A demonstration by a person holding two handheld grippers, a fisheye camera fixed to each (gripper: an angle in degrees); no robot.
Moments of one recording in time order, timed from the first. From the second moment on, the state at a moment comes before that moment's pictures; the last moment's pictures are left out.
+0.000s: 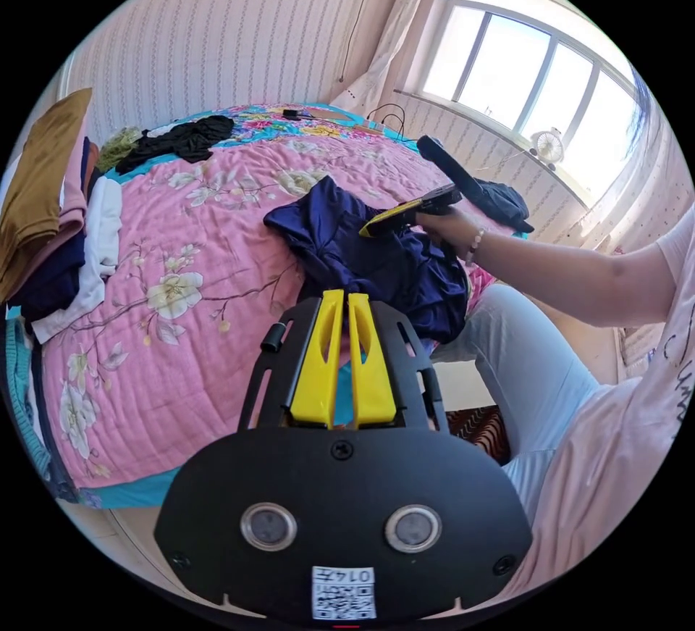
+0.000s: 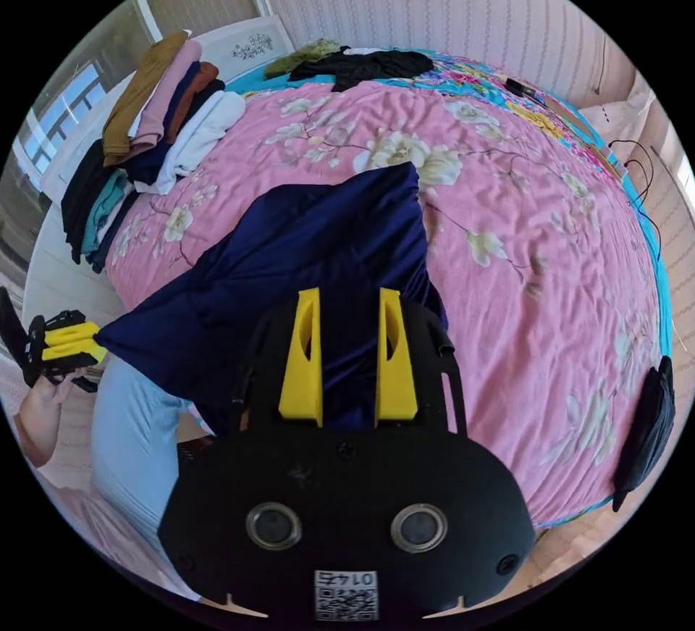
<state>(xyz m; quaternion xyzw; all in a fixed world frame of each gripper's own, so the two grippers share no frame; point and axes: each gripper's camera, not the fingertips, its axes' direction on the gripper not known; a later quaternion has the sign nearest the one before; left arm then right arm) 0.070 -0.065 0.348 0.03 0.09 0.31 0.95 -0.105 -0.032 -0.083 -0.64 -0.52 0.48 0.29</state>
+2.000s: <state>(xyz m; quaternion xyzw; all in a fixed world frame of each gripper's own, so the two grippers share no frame) 0.090 -0.087 -0.046 0.37 0.13 0.33 0.86 0.637 -0.157 -0.079 -0.44 -0.19 0.62 0.61</state>
